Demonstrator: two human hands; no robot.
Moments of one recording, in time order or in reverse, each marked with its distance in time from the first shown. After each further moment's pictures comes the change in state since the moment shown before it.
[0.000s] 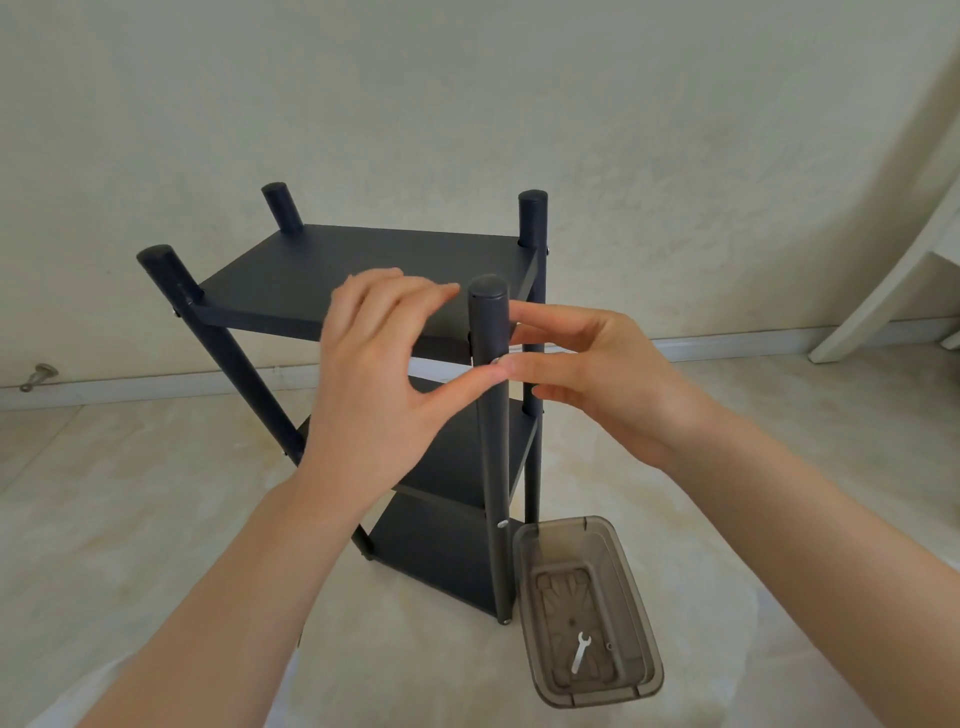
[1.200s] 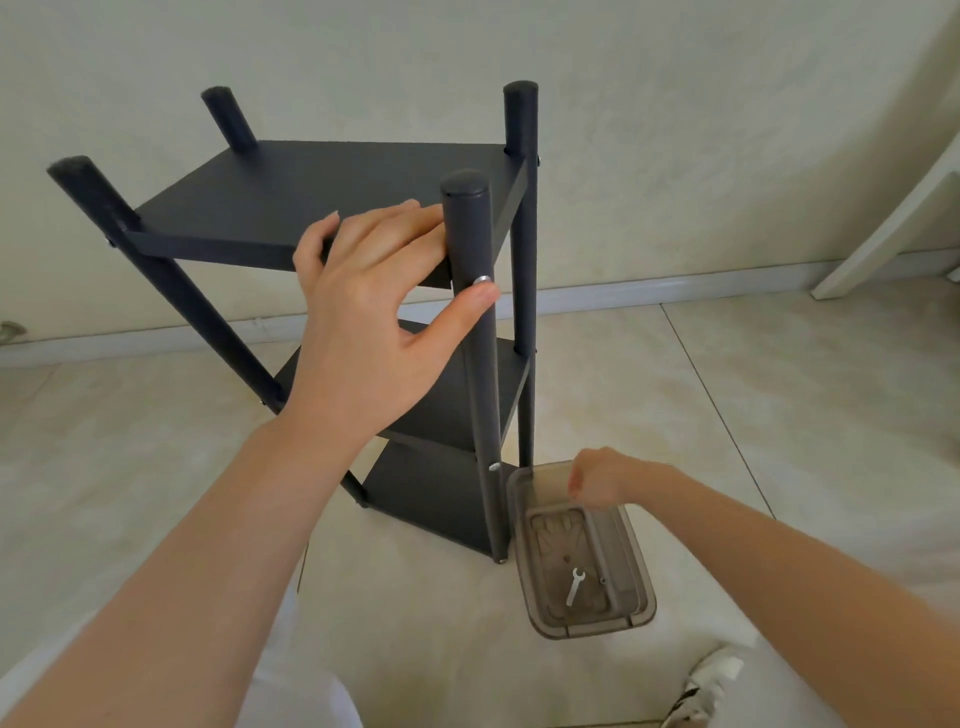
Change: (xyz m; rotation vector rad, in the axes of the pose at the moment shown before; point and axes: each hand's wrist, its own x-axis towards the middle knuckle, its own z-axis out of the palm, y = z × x) left_hand -0.004 -0.001 0.015 -0.005 -0.044 0.076; right_hand -0.006 0.225 -0.025 -1.123 -0.462 0.710
